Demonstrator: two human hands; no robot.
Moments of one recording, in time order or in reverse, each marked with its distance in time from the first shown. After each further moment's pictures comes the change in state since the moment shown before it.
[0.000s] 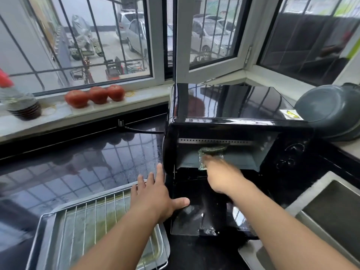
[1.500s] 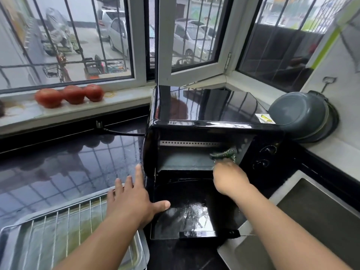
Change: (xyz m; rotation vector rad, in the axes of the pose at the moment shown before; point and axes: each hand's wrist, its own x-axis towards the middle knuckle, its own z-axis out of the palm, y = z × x) left_hand -0.001 0.001 0.001 0.055 0.067 -0.007; right_hand -0.022 0.051 -0.011 -0.058 0.044 0.251
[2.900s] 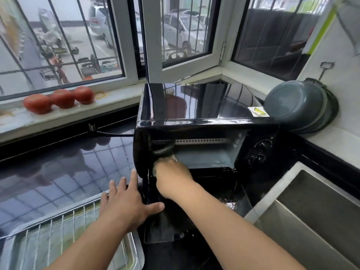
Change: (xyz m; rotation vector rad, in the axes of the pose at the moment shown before) left_hand 0.007 0.001 0.001 0.048 -0.018 -0.011; right_hand -0.007 -0.109 -0.001 0.179 0.031 -0.392
